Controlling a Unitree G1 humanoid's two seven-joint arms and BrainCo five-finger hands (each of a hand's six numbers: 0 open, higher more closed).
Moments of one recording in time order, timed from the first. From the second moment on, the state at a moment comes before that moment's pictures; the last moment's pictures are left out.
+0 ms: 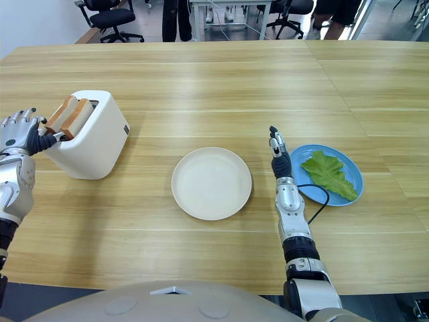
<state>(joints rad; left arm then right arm) -0.25 0.86 -0.03 0.31 0.80 0.28 0.15 -0.20 -0.17 -0.12 0.57 -0.06 -0.49 -0.05</state>
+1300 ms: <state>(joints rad) -0.16 0.52 0.24 -0.46 0.32 -0.02 0.19 -0.20 -0.17 -0.11 0.55 -0.07 -0.45 -0.04</state>
